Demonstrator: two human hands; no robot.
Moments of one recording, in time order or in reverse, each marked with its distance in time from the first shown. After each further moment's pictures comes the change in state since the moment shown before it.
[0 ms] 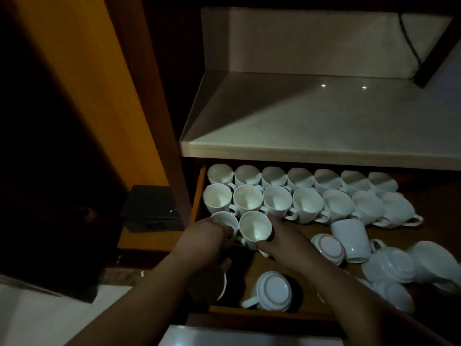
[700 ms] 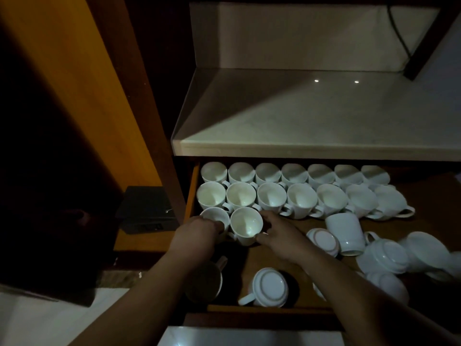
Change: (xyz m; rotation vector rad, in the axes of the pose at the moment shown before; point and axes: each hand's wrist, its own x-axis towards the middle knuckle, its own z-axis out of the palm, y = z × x) left_hand 0.005 -0.003 0.004 0.043 -0.029 -0.113; right_hand 0.018 0.020 0.007 0.154 -0.036 0.040
